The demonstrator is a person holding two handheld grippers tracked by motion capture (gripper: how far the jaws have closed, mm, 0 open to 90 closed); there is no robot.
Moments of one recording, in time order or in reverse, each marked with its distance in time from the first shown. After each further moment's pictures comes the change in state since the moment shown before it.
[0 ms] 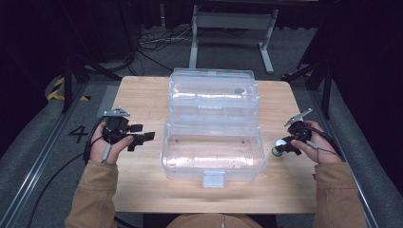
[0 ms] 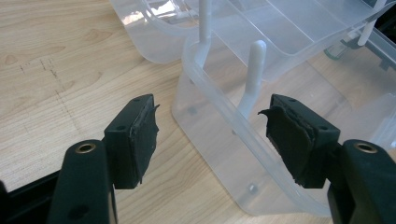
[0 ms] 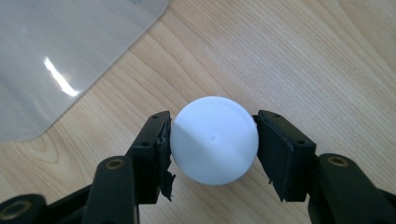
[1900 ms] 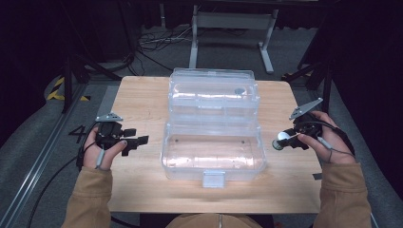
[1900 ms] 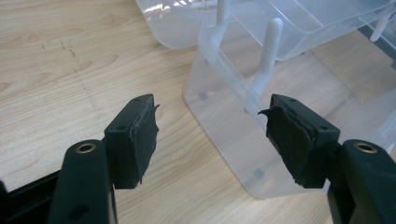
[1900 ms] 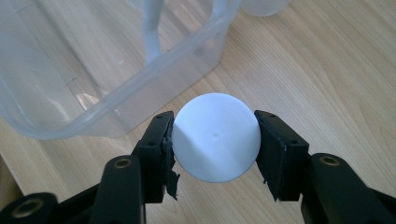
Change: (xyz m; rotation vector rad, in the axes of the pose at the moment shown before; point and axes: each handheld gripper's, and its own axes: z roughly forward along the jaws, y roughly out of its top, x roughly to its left) left arm 0.004 -0.016 -0.012 -0.003 0.037 -0.037; right arm 0.040 0.027 -0.072 -0.073 0.014 -0.137
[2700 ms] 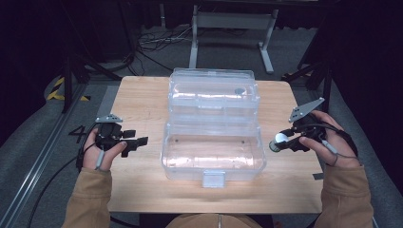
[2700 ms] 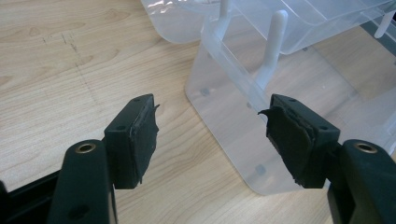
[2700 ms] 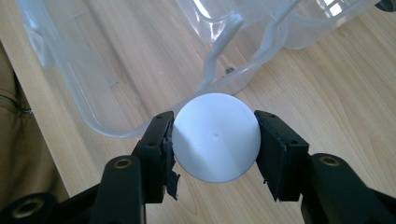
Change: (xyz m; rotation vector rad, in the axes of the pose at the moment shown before) left arm 0.001 -0.004 0.001 0.013 0.006 -0.007; right arm 0.027 0.013 -0.022 -0.031 0.046 -0.122
